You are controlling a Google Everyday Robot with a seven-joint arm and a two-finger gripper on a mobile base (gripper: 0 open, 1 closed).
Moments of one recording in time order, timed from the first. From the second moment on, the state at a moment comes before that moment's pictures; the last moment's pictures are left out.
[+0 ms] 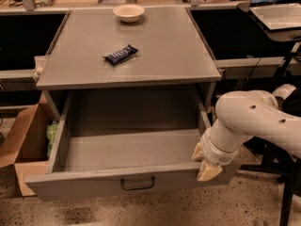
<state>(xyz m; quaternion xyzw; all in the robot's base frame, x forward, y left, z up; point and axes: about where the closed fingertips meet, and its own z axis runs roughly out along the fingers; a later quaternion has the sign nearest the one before) 0.433 -0.170 0.652 -0.72 0.68 0.07 0.08</state>
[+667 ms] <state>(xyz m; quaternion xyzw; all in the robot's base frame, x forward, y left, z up) 0.429 -0.173 0.653 -0.72 0.68 0.07 0.08</state>
